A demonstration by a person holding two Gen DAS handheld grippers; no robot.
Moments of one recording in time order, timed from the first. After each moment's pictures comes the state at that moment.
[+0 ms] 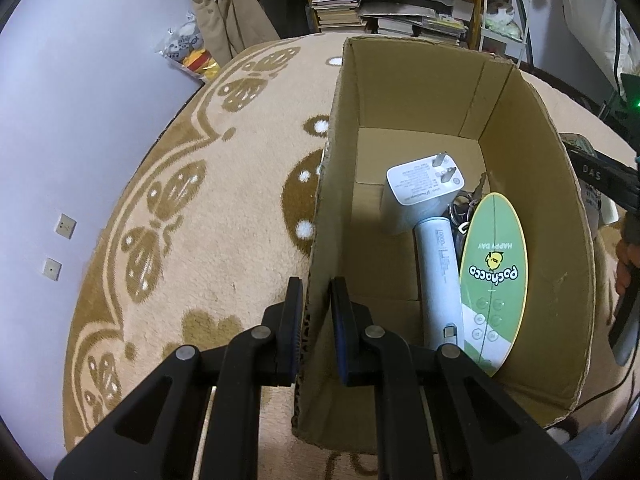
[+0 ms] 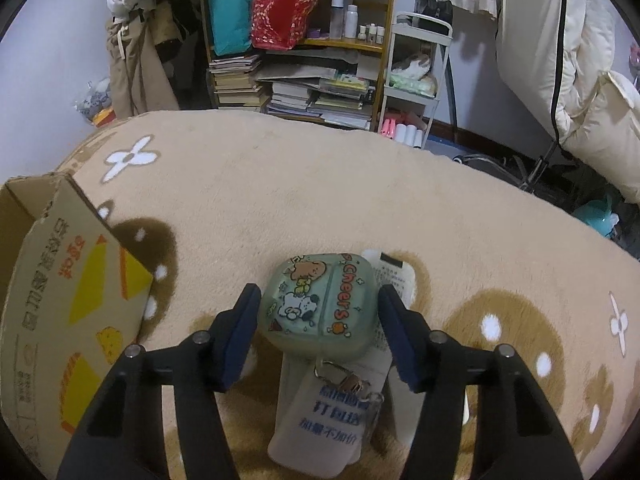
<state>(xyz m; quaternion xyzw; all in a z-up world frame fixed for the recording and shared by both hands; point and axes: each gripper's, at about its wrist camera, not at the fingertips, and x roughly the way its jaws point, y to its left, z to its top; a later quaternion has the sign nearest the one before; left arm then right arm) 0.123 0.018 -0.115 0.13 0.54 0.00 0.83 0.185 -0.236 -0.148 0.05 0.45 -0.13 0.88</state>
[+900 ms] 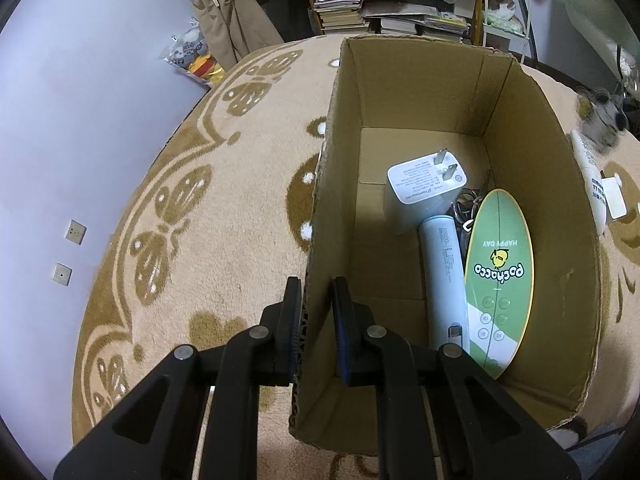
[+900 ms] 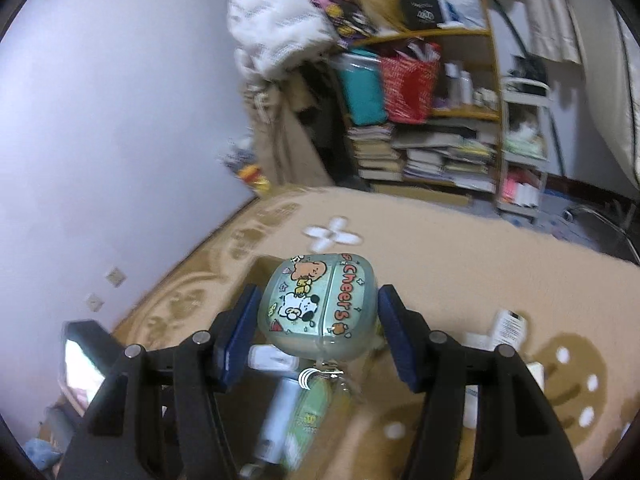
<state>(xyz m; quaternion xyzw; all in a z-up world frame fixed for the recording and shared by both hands) 0.121 0.015 -0.117 0.14 0.53 0.01 0.84 0.136 -0.146 -0.017 0.12 0.34 0.10 0.93</state>
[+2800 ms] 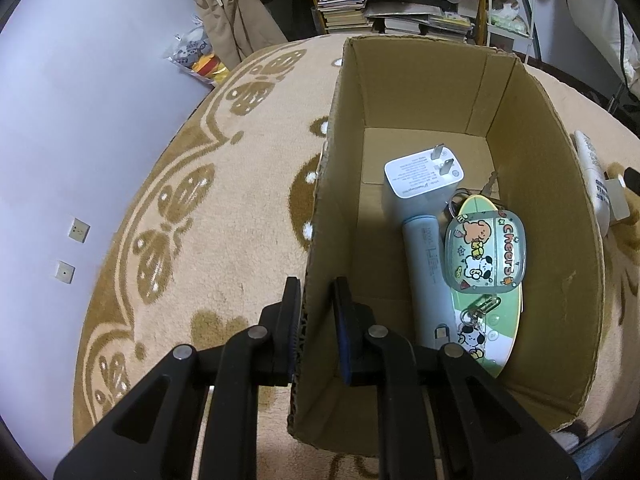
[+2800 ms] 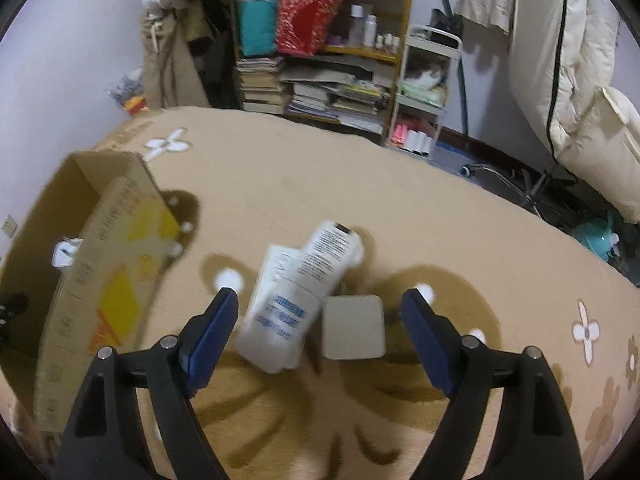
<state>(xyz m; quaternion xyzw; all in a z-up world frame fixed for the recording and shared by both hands) 0.122 0.016 -0.115 0.15 0.53 0.02 0.83 0.120 -0.258 -0.109 0.02 0.46 -0.08 0.89</state>
